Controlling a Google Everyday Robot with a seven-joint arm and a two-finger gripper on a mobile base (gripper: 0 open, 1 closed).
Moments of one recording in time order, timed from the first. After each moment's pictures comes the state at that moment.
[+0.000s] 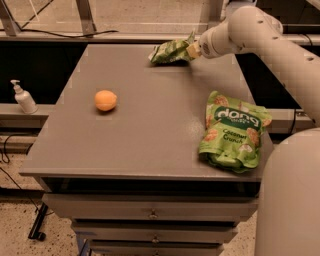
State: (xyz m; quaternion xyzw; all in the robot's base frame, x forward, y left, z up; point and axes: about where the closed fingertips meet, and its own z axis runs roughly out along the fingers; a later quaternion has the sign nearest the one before) arm 0.839 -0.127 0.880 -0.32 0.81 0.07 0.49
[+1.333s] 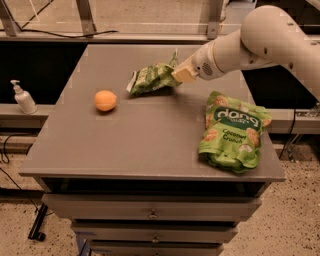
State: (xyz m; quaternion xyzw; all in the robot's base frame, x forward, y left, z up) arm 0.683 -0.061 0.883 -0.47 0.76 0.16 0.42
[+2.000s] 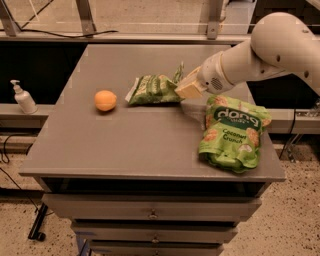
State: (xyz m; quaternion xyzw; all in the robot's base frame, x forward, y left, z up) arm 0.628 -0.072 0.865 -0.52 0.74 0.18 0.38
